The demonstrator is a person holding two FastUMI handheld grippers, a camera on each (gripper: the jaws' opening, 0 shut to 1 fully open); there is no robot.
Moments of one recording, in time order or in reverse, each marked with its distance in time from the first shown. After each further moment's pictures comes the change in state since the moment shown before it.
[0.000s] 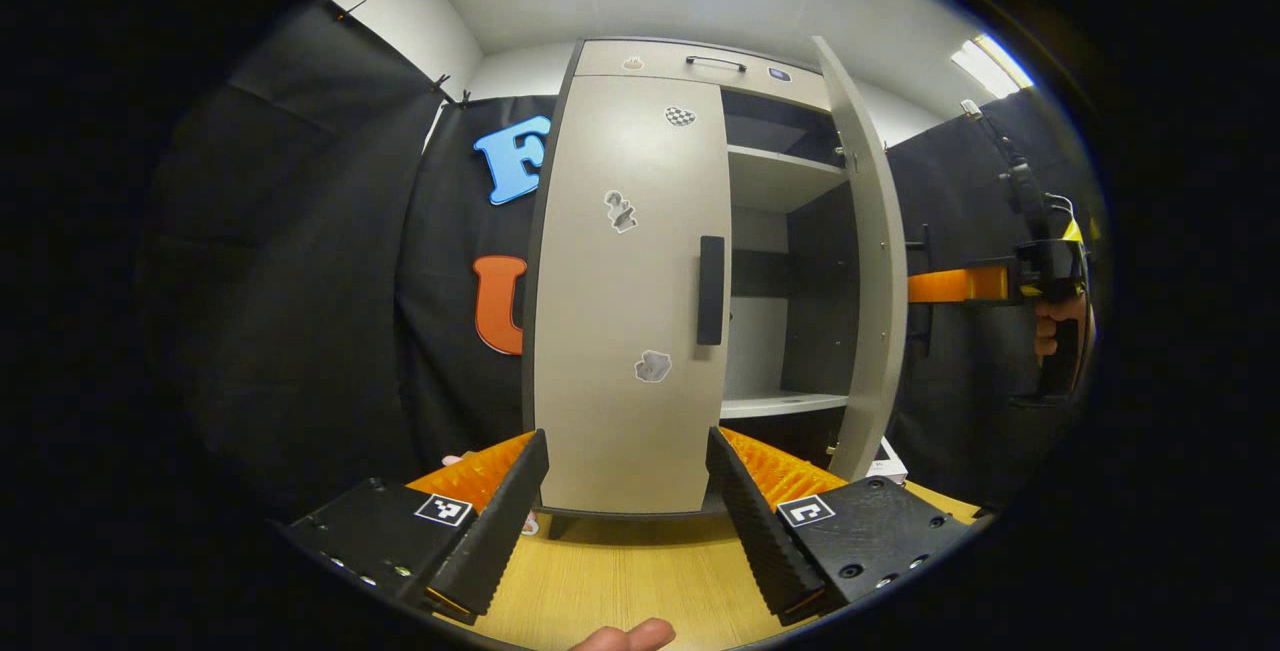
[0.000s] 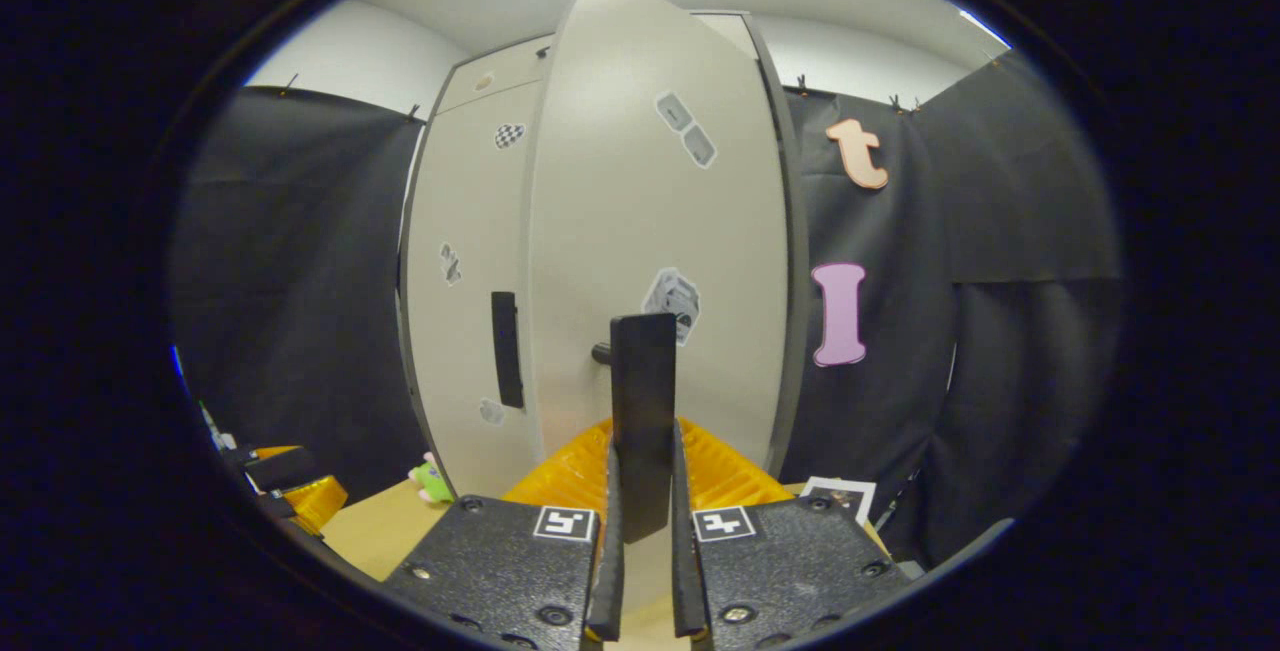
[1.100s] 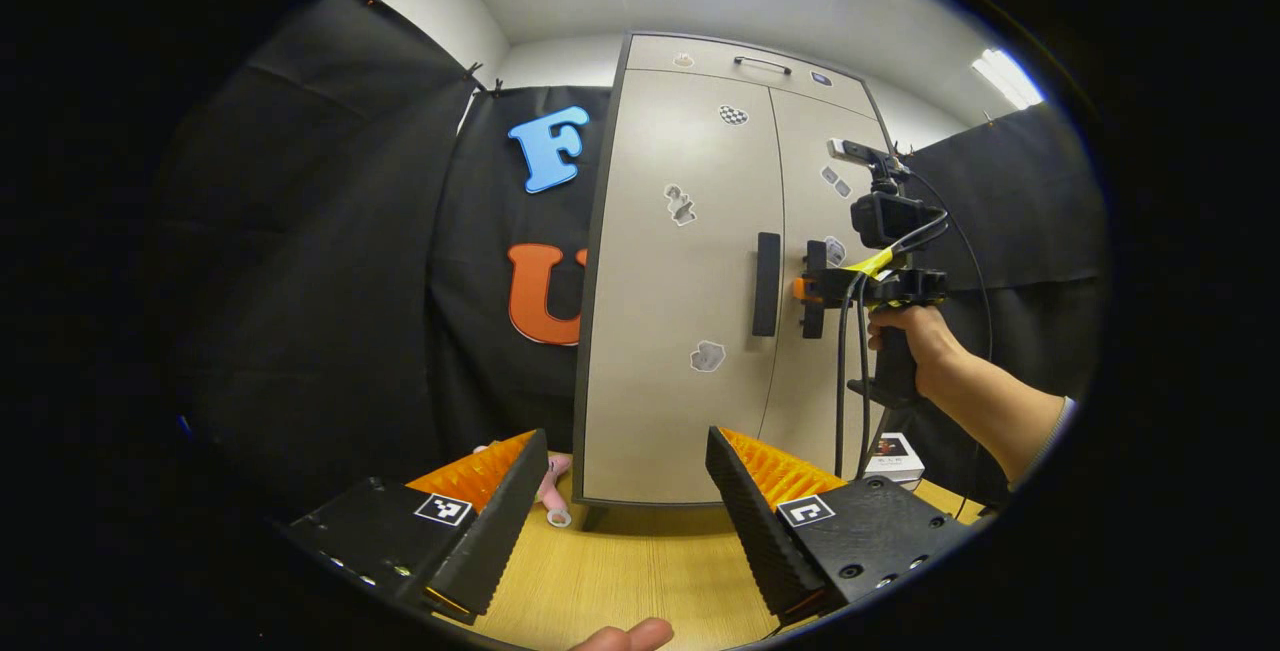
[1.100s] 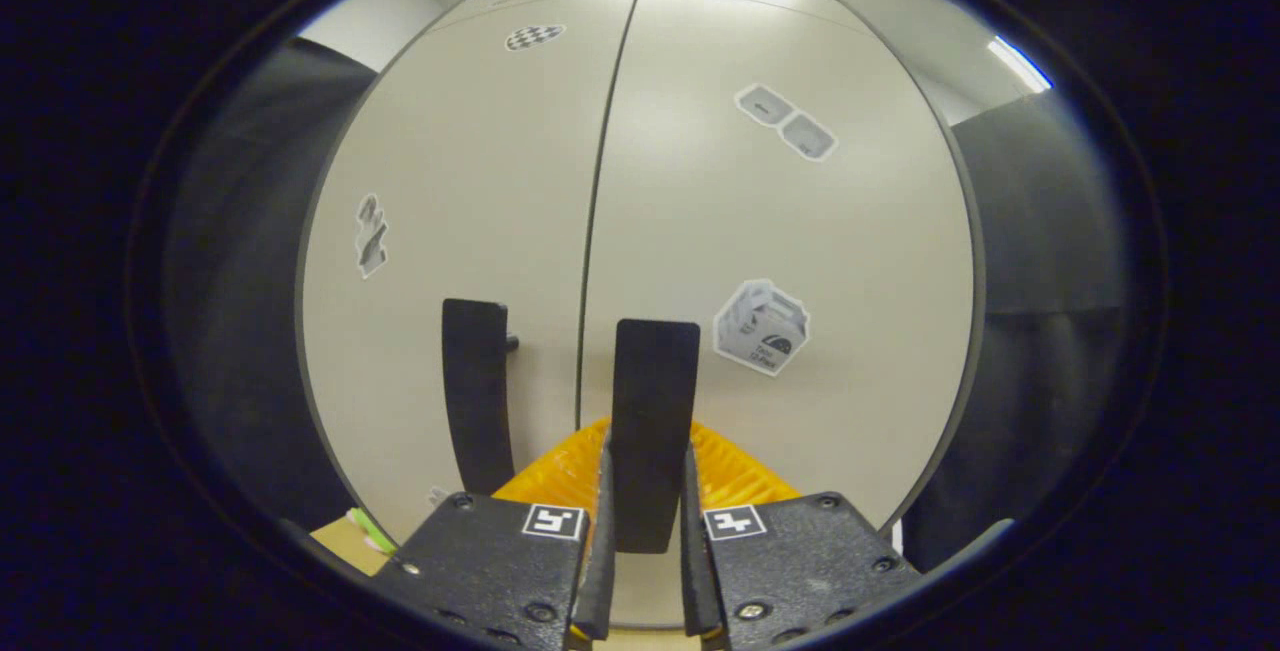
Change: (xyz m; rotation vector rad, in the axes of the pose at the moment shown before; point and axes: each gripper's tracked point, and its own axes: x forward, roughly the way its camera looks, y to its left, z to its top) left arm -0.016 0.065 -0.010 -0.024 0.033 0.048; right arm 0.203 0.099 0.018 -0.038 -0.048 -0.134
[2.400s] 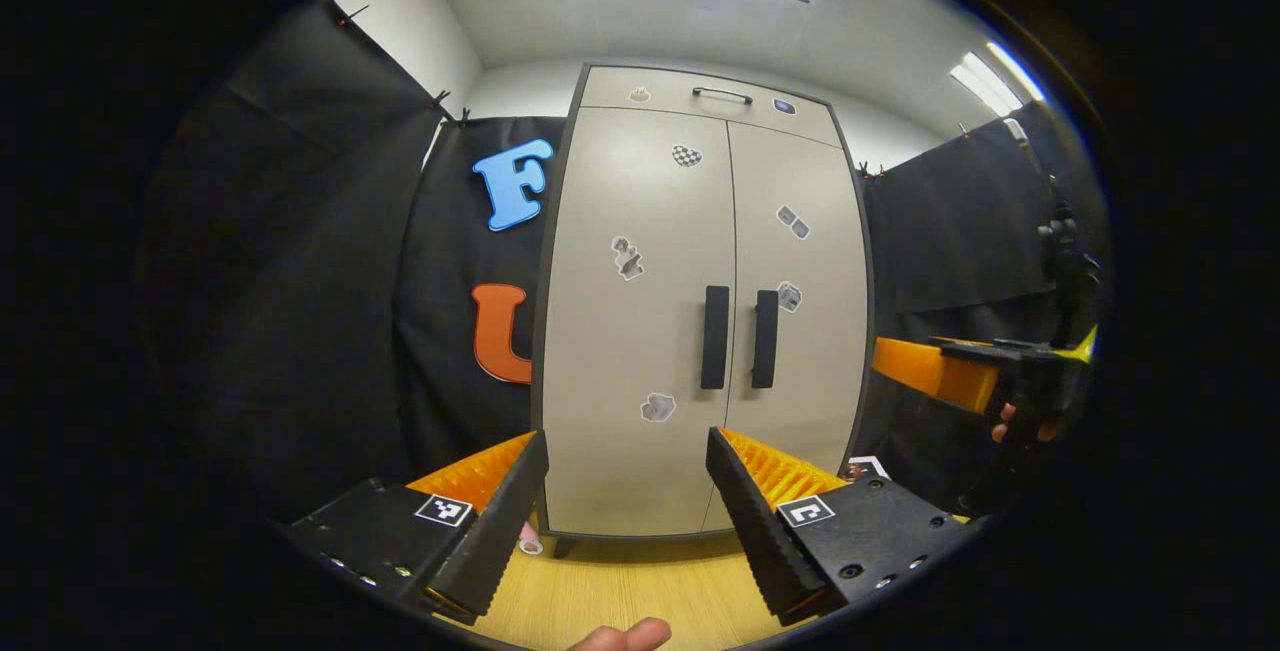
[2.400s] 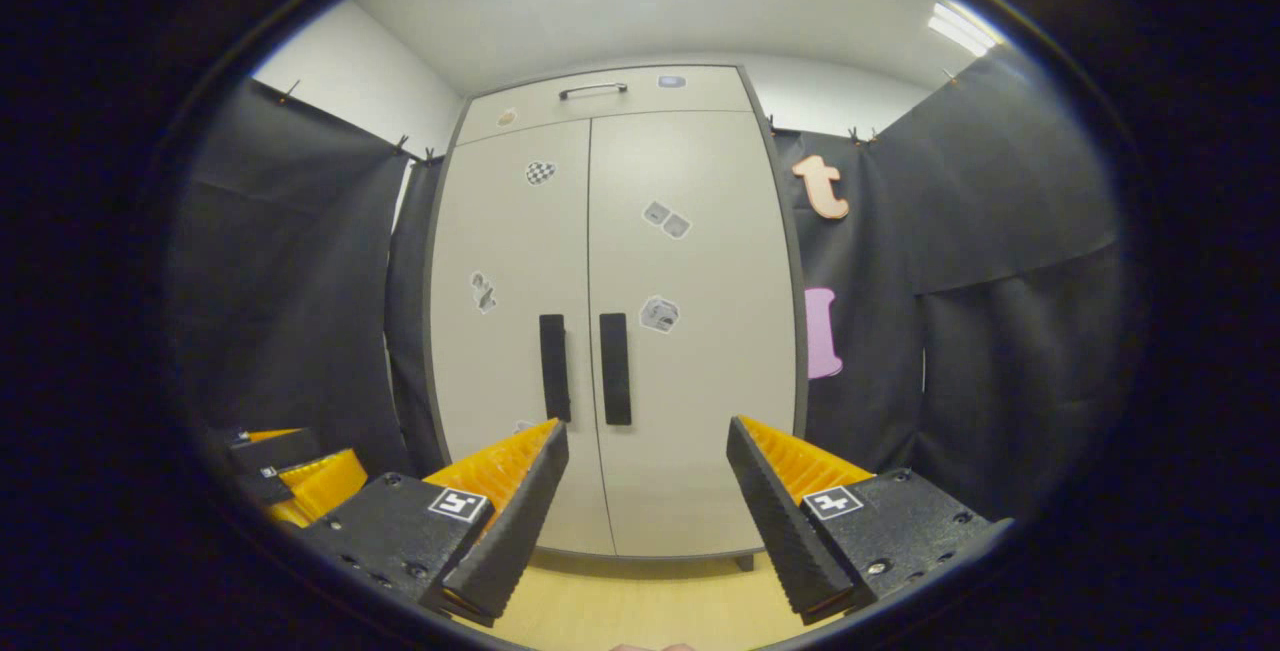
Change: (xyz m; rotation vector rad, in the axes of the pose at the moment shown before) left arm -0.003 -0.042 0.052 0.021 -0.086 -0.067; right arm -0.207 -0.036 -0.012 0.107 -0.099 0.045
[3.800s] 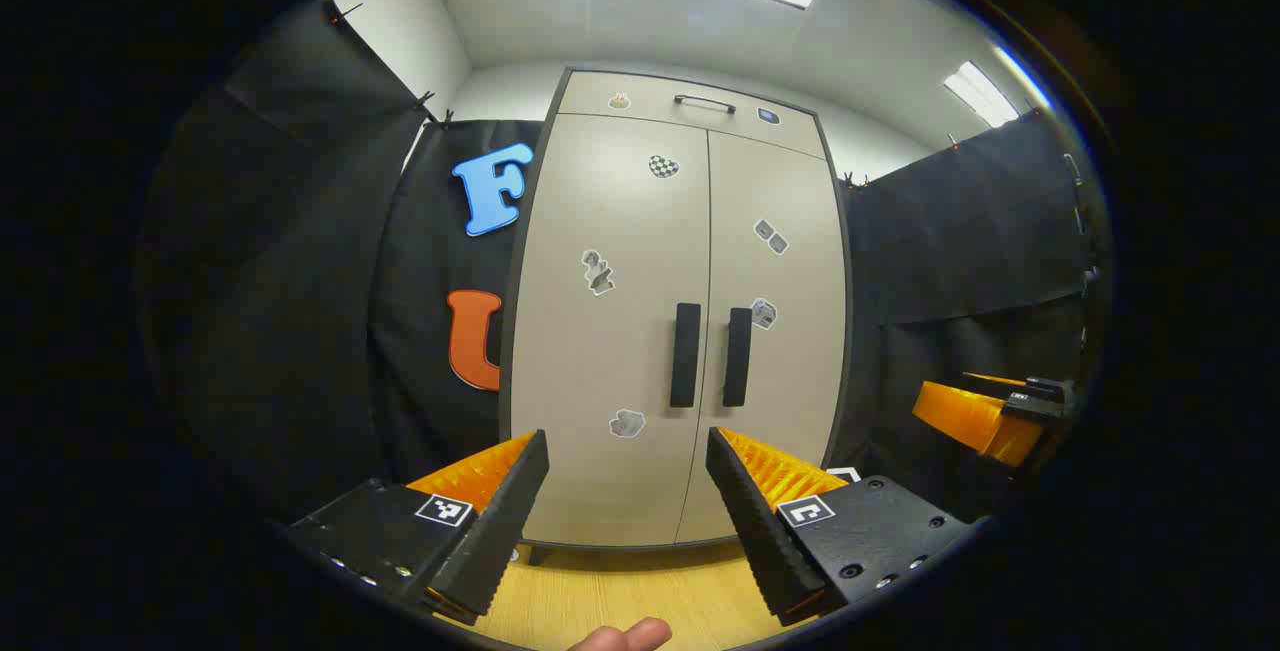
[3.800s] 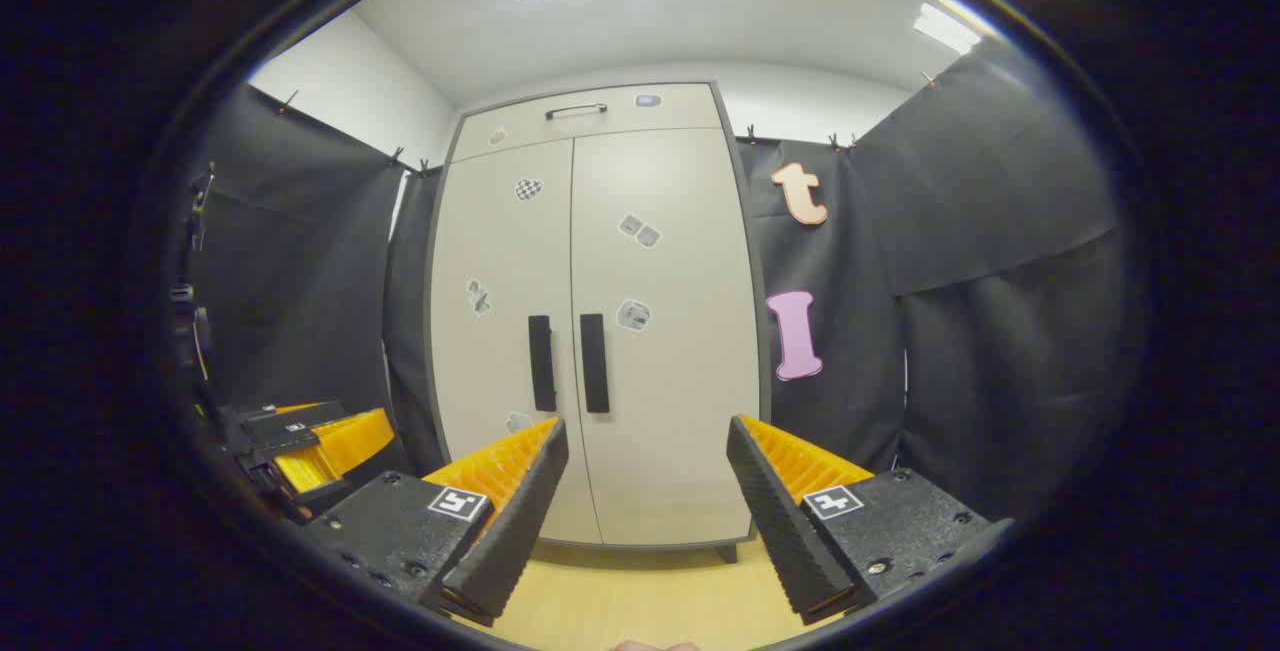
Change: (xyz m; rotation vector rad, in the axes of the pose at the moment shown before) left arm 0.018 -0.031 0.023 -0.023 -0.038 -0.082; right arm -0.079 -0.035 -0.017 0.023 -0.022 -0.046
